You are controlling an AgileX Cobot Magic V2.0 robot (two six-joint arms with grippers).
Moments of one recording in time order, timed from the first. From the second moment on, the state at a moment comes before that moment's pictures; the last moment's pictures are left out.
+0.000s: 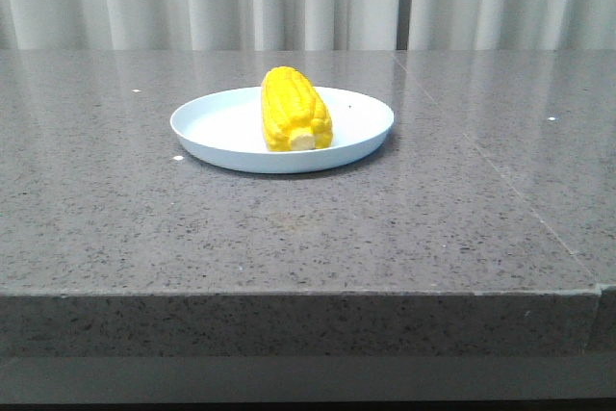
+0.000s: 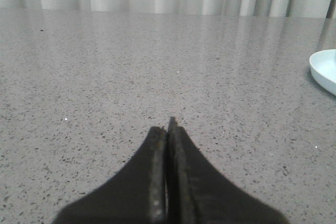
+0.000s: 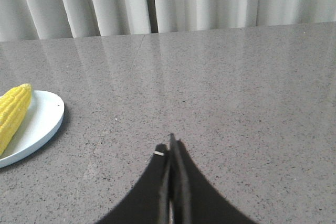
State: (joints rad) left arm -0.03 -0.01 0.01 0.00 0.18 -0.02; right arm 0.08 0.13 -0.40 -0.05 0.47 0.19
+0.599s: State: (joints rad) left arm -0.03 -0.01 0.01 0.00 0.18 -0.02; right arm 0.08 0.13 -0.40 -0.05 0.47 0.19
